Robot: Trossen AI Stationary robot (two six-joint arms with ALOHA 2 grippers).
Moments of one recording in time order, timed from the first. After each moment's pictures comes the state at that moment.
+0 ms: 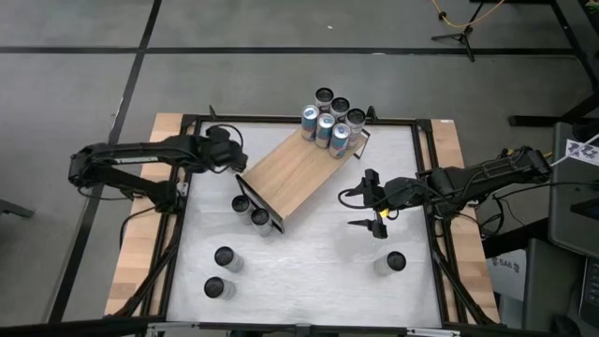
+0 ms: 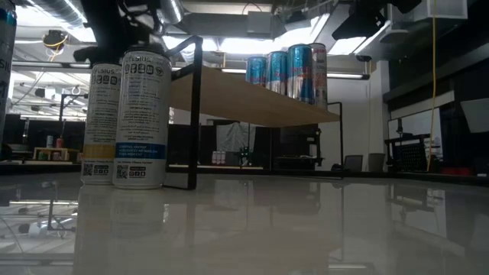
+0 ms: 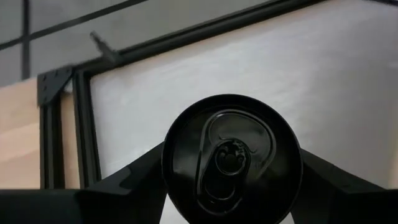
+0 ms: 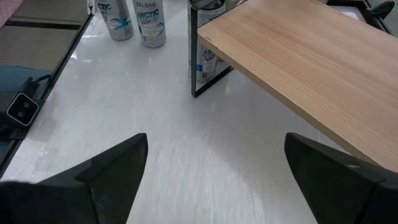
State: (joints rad) left arm 0.21 1.14 0.98 -1.06 -0.65 -0.93; right arm 0.26 1.08 0.92 -0.44 0.14 0.10
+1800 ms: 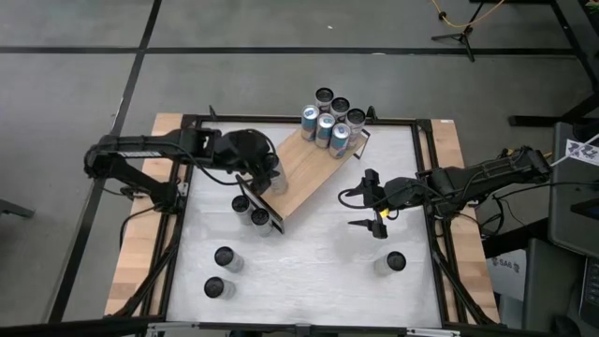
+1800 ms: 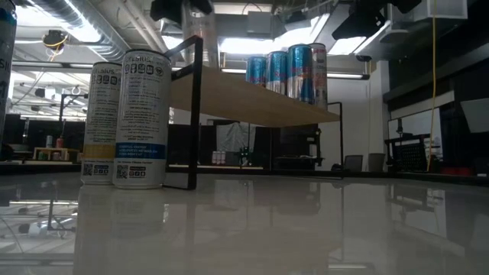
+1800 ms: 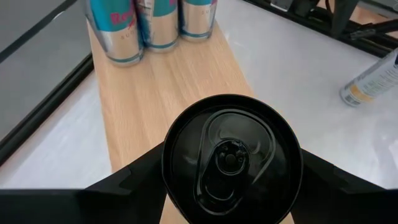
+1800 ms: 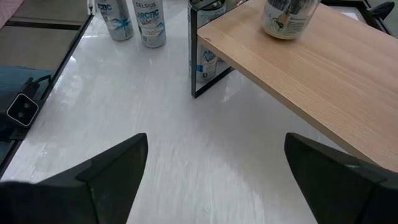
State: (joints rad) left arm 0.03 1.33 1.42 -0.87 -0.27 -0.41; right arm 0.26 1.08 0.92 -0.44 0.14 0.10
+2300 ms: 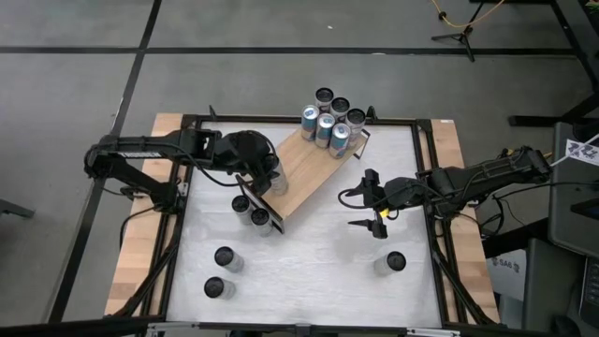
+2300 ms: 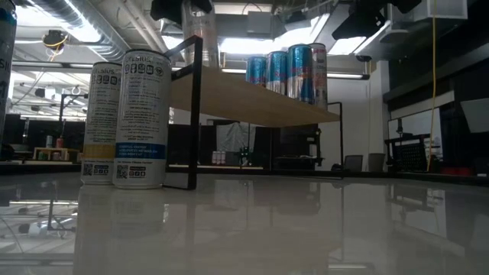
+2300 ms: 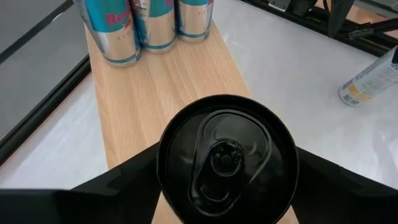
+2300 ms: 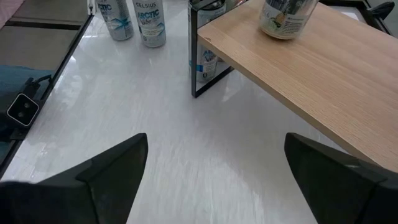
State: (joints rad) left arm 0.02 1.33 1.42 -0.87 -0.27 -0.41; right arm 0.26 1.08 0.92 -0.44 0.14 0.10
